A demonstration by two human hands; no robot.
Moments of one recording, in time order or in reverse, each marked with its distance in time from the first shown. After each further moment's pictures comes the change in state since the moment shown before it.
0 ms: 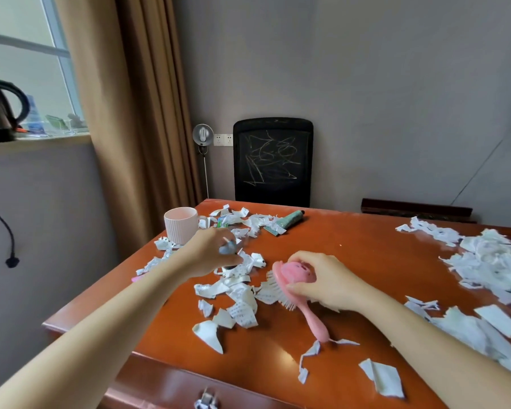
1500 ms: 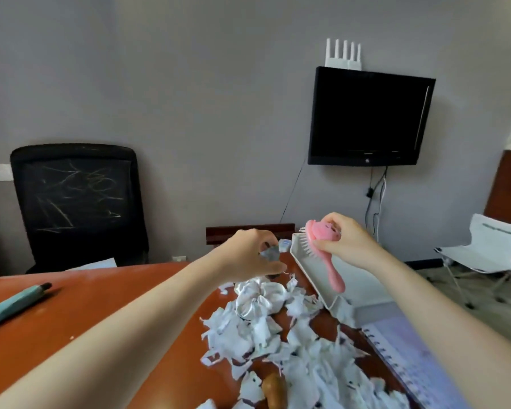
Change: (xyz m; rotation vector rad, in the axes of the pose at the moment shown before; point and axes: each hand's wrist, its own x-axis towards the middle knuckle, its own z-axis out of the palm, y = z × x) left_hand 0.192 0.460 0.166 -0.140 -0.236 0.609; right_hand -0.136 0.352 -0.338 -0.080 0.633 0.492
